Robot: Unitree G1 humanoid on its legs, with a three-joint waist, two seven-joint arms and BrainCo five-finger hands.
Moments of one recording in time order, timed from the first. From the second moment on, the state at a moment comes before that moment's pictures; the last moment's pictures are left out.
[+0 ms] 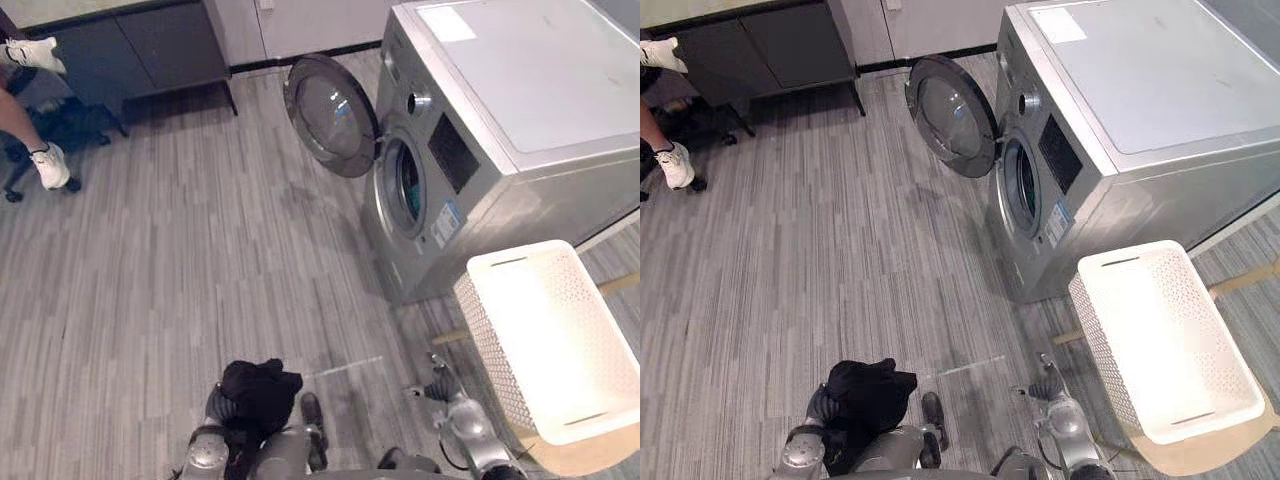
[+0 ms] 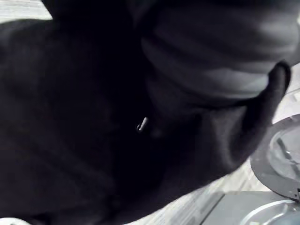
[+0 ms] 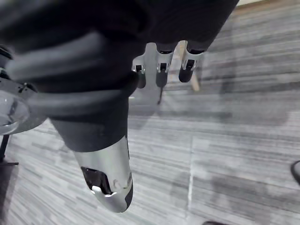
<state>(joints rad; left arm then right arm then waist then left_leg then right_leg) 0.22 0.11 0.05 0.63 0.19 -0.09 0.15 0.00 -0.14 -0.01 0.80 -0.26 -0.10 -0.09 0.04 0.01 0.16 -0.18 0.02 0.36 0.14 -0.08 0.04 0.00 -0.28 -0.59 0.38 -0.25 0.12</state>
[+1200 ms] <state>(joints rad) 0.09 0.08 -0.06 0.72 0.17 -0.09 0.13 0.00 -0.10 0.00 0.77 -0.29 -0.07 -0.15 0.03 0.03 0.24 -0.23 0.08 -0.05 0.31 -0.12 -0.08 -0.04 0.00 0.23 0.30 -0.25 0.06</state>
